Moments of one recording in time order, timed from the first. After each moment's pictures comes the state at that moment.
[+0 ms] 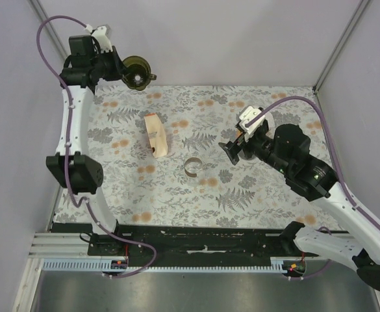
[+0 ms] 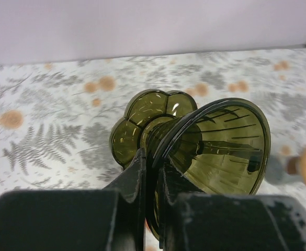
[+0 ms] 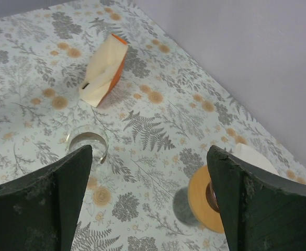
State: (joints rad) left arm 0.04 1.97 2.21 -0.75 0.37 -0.12; right arm 0.75 0.93 1.15 -0.37 0.03 -0.27
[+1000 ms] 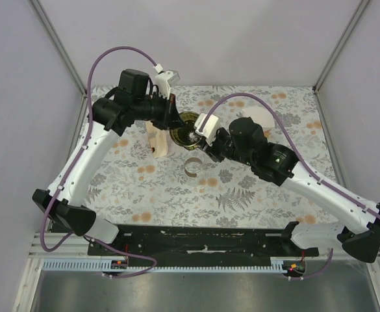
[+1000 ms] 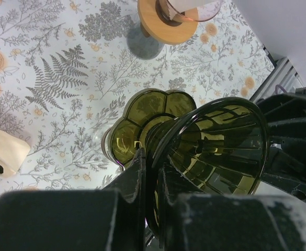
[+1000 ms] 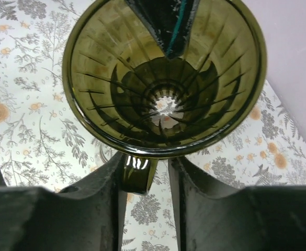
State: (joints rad) left arm -0.48 1.50 1.78 -0.94 0.51 -0.12; right arm 0.89 1.22 1.27 -0.41 0.00 -0.33
